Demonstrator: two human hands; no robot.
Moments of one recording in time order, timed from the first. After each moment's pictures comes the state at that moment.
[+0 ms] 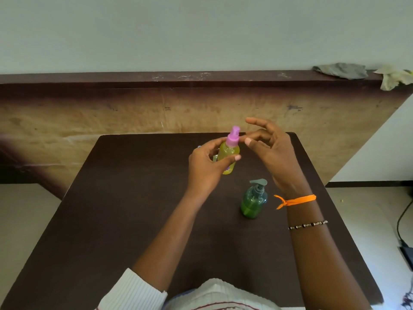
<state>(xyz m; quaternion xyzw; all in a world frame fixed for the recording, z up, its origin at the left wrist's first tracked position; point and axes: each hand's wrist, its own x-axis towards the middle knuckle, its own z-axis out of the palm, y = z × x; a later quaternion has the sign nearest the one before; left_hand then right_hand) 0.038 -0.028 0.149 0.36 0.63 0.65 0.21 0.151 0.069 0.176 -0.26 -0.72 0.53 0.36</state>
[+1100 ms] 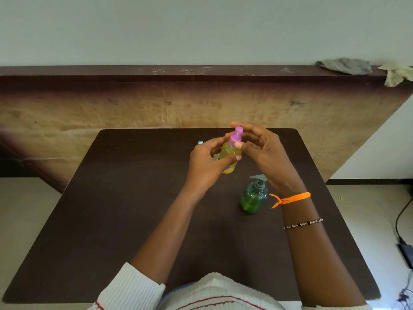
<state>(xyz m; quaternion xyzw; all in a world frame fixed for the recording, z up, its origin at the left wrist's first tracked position) 0.033 -0.027 0.142 0.38 0.63 0.63 0.24 0.146 0.062 0.170 -0.20 -0.74 0.56 0.30</state>
